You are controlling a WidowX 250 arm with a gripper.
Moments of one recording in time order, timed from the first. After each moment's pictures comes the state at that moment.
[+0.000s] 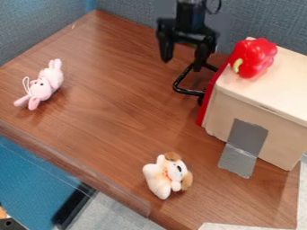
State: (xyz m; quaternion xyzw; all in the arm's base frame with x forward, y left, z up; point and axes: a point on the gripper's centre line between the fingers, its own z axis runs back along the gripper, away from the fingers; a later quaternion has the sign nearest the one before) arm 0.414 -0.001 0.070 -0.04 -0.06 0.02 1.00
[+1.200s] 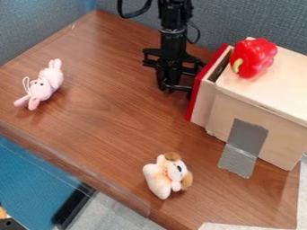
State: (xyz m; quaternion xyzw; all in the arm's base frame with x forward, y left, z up) arm 0.405 0.026 0.020 -0.05 0.00 0.05 1.00
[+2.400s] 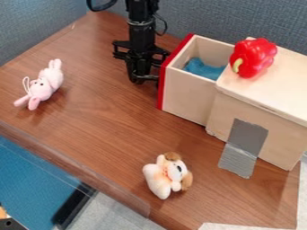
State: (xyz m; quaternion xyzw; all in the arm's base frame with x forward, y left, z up) arm 0.395 0.082 0.017 -0.04 0.00 0.09 1.00
